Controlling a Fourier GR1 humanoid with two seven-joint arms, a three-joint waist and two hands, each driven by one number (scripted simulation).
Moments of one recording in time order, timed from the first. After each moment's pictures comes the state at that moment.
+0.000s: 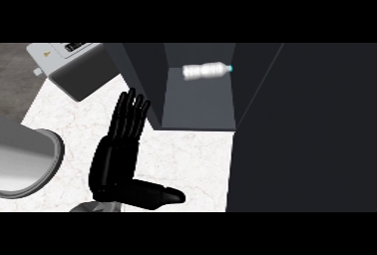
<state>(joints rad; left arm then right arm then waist) -0.10 0.11 -0.42 -1.75 0.35 0.29 -0.24 0.62 -0.13 0.44 -2.20 -0.14 0.10 -0.20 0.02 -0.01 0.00</state>
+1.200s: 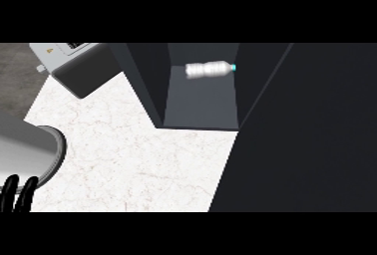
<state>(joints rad) 0.60 0.38 -0.24 -2.32 0.54 0.09 -0.38 0.54 -0.35 0.58 -2.33 0.14 0.24 0.01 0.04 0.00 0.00</state>
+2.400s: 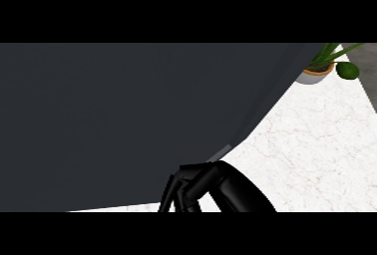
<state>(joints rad) 0.88 0.48 0.18 -2.28 0.89 -0.32 -0.46 -0.21 -0.01 0.62 -2.02 -0.17 -0.08 0.42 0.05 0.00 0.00</state>
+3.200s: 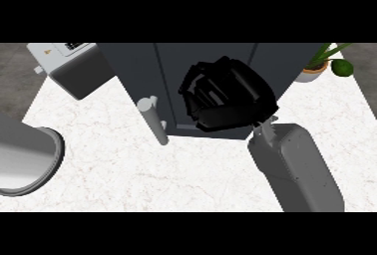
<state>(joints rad) 0.98 0.42 0.39 -2.23 1.05 -0.53 -0.42 -0.65 -0.04 0.21 -1.52 -0.48 0.07 0.35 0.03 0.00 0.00</state>
